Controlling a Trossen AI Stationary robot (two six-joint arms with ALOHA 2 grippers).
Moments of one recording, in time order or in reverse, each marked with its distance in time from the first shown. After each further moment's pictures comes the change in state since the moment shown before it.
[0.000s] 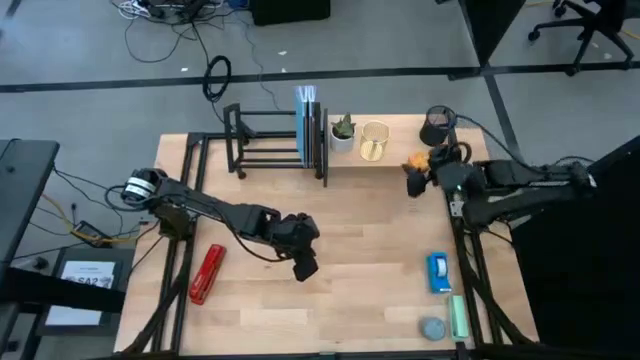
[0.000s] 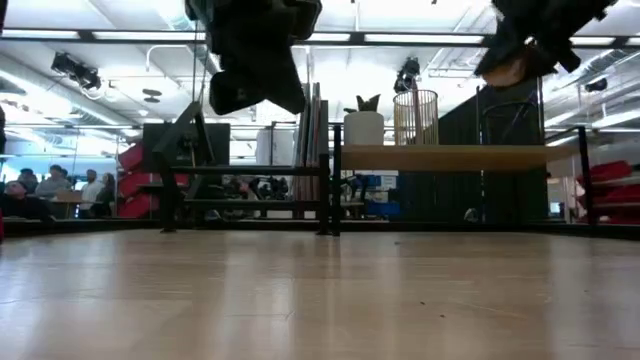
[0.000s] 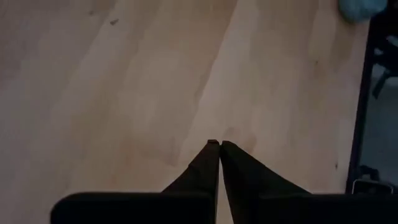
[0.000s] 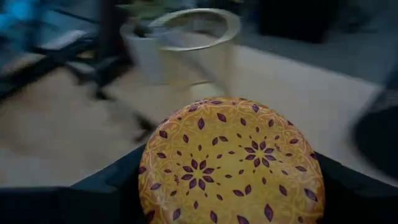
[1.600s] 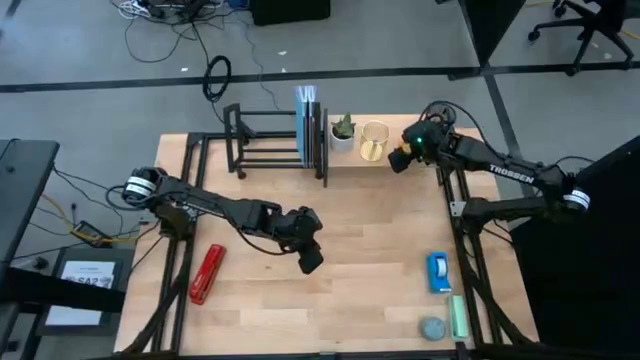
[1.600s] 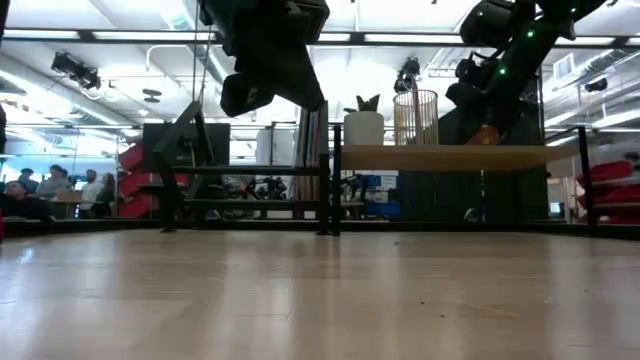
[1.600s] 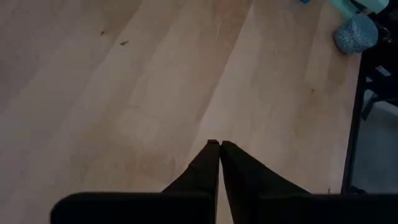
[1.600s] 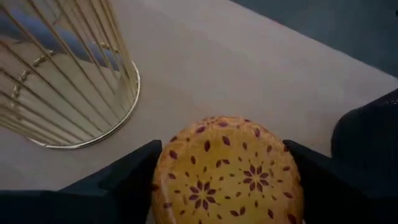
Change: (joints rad) left arm 0.031 0.000 0.000 0.047 0.001 -0.030; right arm -0.542 0.303 0.000 0.181 -0.394 -0.332
